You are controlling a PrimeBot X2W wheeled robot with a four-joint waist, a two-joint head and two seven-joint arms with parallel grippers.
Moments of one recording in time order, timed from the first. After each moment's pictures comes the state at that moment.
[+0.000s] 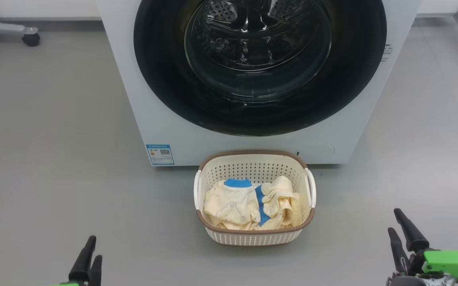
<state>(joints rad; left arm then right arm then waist) 0.01 0.03 0.06 0.34 -1.61 -0.12 0.09 0.02 -0.02 -0.11 0.36 1.61 0.13 0.09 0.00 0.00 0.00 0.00</state>
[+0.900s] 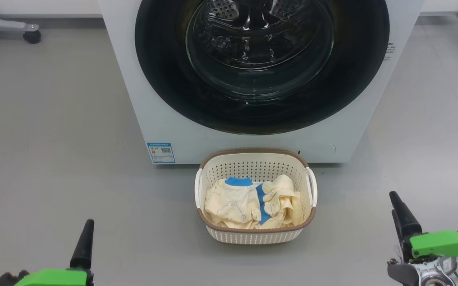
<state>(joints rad) -0.02 0.07 0.01 0.29 -1.39 -0.12 0.01 -0.03 -0.07 -0.03 0.35 1.39 0.13 0.01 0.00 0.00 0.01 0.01</state>
